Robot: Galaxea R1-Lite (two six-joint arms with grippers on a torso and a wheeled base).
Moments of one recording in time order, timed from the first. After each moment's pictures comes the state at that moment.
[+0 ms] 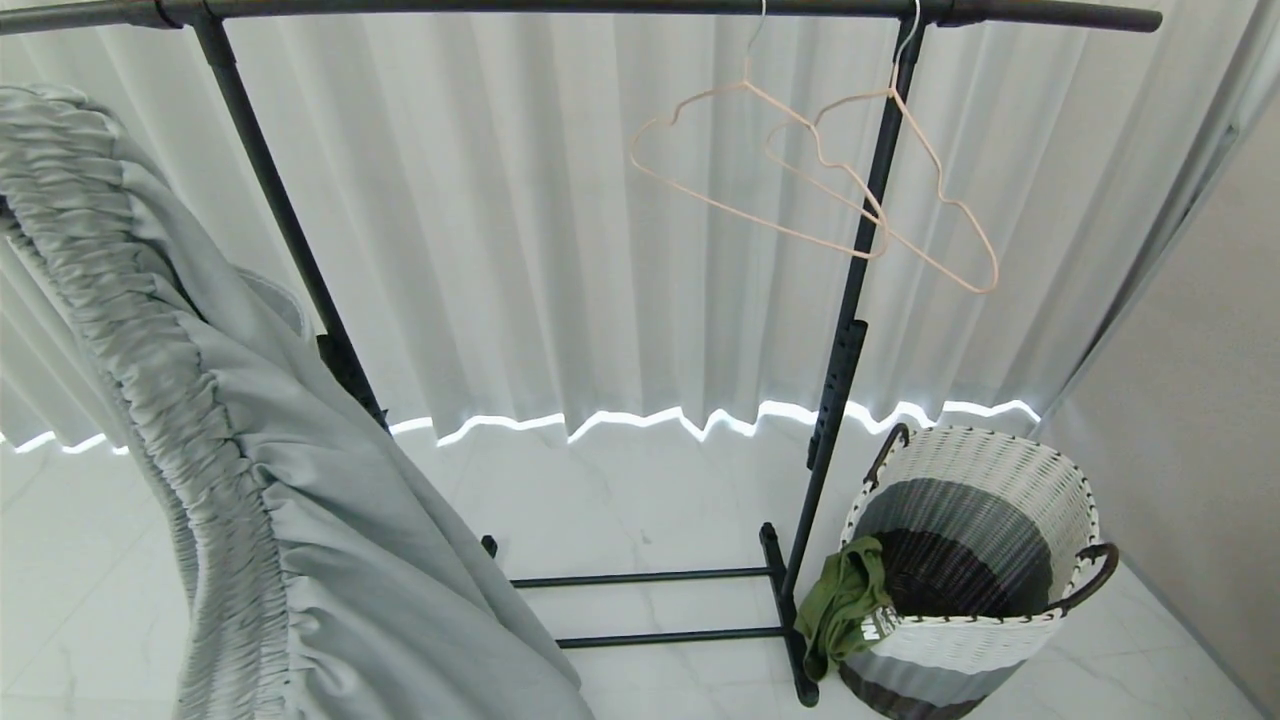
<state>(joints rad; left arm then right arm) -0.74 1.14 -1.54 0.63 0.53 0.20 0.26 0.80 -1.17 0.59 -0.29 -0.43</state>
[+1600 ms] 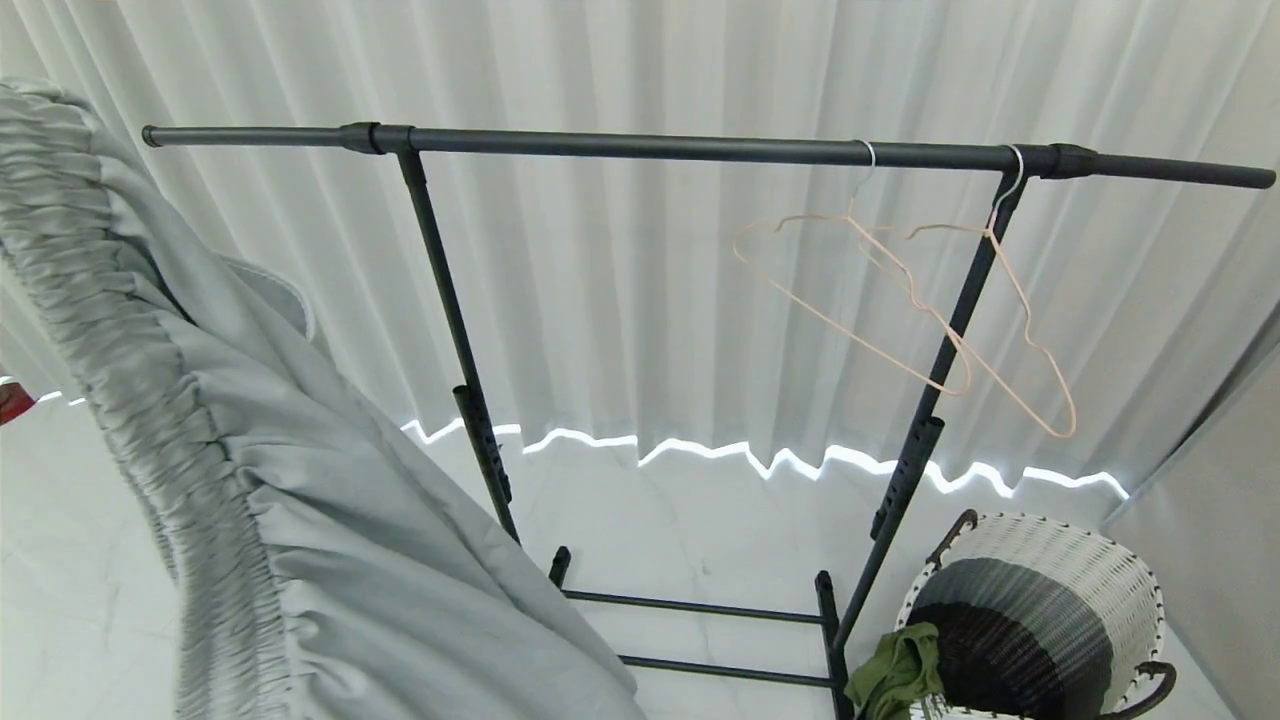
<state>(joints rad) -0.74 1.13 -1.54 0.63 0.53 0.20 0.26 0.79 -1.06 0.43 -0.27 -0.43</state>
